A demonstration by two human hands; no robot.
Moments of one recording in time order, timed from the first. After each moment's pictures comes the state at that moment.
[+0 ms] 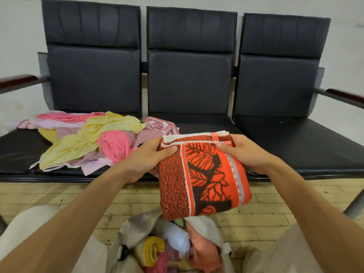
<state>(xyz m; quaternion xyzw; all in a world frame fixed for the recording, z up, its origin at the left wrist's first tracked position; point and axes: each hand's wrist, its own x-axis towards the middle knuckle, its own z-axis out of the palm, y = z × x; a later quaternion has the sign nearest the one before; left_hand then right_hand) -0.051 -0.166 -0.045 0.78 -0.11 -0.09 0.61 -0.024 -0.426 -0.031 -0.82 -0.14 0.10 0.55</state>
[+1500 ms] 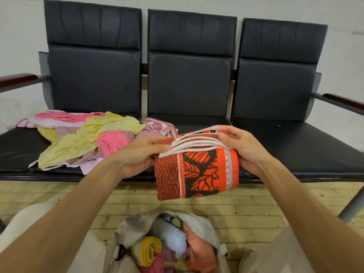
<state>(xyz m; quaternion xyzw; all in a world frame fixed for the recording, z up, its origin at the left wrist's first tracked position) -0.044 -0.155 -0.037 0.64 -0.08 -0.16 0.75 -0.029 -0.422 -0.022 -0.70 -0.12 0.07 0.70</state>
